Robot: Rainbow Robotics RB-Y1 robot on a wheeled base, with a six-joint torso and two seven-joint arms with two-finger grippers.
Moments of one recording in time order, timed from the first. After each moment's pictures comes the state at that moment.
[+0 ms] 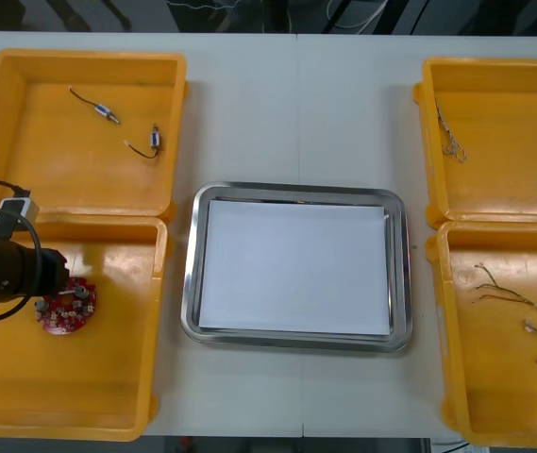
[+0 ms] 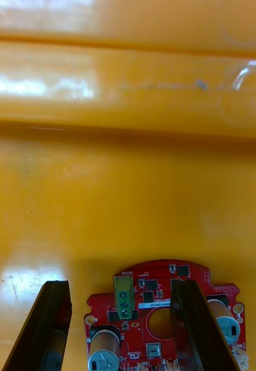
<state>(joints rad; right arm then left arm) 0.65 -0.68 -0.35 -2.33 -0.74 1.21 0.85 -0.03 0.93 -0.13 -2.02 0.68 1.28 -1.04</state>
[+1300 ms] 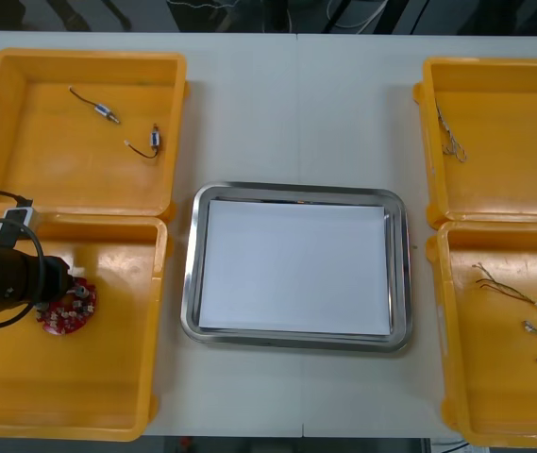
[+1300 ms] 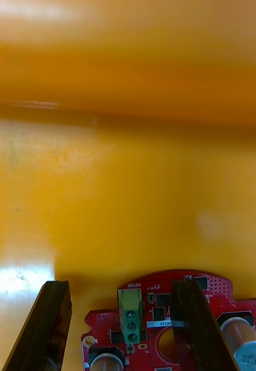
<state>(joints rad) 0.17 -0.82 -0.41 -2.14 -0.85 1.57 1.34 -0.01 0.93 -0.16 -1.97 0.68 1.21 -1.04</state>
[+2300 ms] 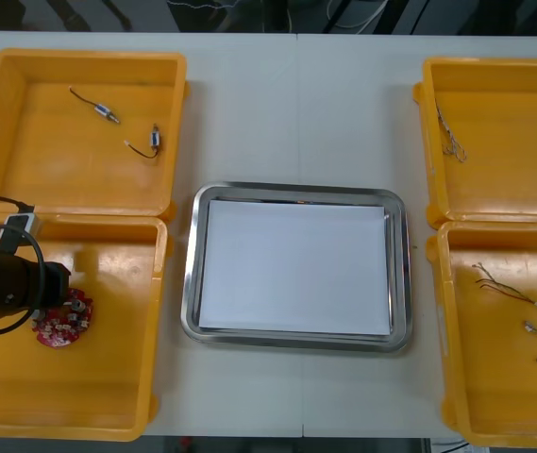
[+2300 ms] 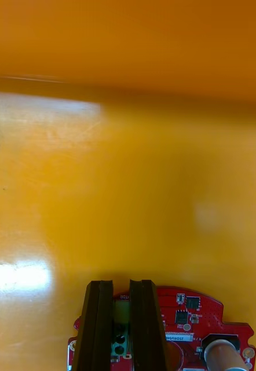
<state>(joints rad) 0.16 -0.87 -0.27 -1.91 -0.90 1.27 2.10 0.01 0.93 -0.15 -1.98 0.70 1.21 -1.04</state>
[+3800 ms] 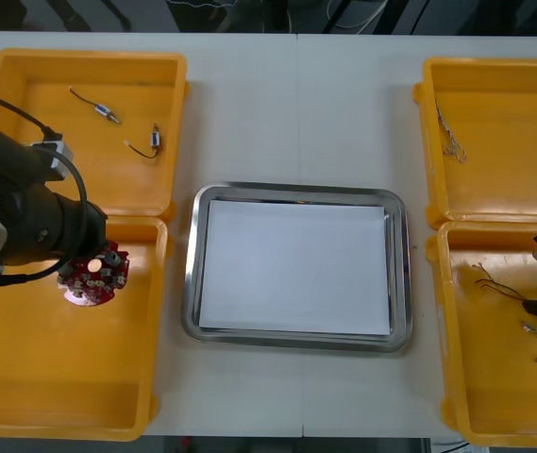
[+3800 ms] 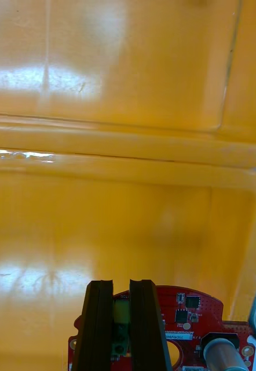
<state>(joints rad) 0.16 -0.88 -0.08 -1.77 -0.90 0.96 2.13 -0.35 0.92 -0.25 -2.30 0.71 1.70 -0.68</state>
